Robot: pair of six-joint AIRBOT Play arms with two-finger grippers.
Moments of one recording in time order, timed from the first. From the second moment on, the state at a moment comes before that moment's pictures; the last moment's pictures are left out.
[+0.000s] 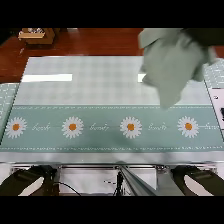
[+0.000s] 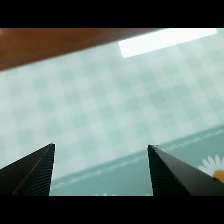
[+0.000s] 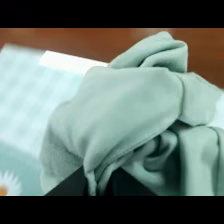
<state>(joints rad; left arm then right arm) -0.26 -0.97 1.85 1.48 -1.52 -1.53 0.16 -1.07 1.59 -1.10 1.19 1.42</state>
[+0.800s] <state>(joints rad) -0.26 -0.96 1.41 1.45 -1.54 -1.51 0.58 -1.45 1.59 -1.50 1.25 1.55</state>
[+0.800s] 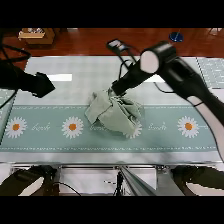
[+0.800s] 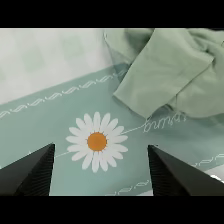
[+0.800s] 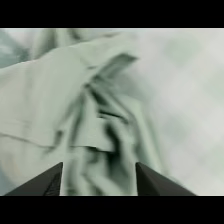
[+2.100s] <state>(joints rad) 0.03 -1.37 0.71 0.57 -1.08 -1.07 -0.24 -1.33 1.26 -1.22 1.34 1.31</state>
